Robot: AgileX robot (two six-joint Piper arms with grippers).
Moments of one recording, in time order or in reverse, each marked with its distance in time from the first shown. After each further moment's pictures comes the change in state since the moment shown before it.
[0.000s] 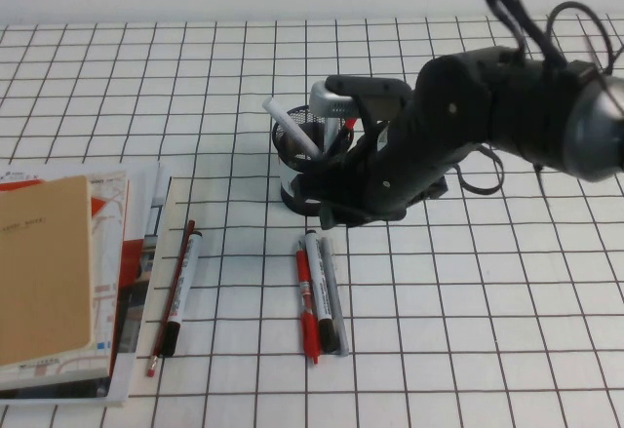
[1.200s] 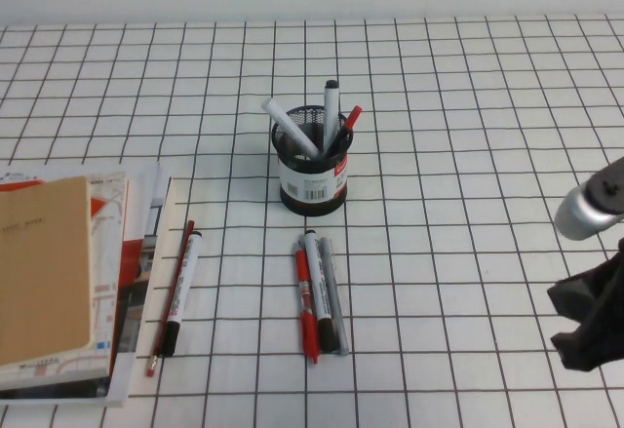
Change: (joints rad) right arm -0.006 -0.890 0.680 -0.268 0.067 -0.177; left arm 0.000 0.000 0.000 0.000 0.000 0.000
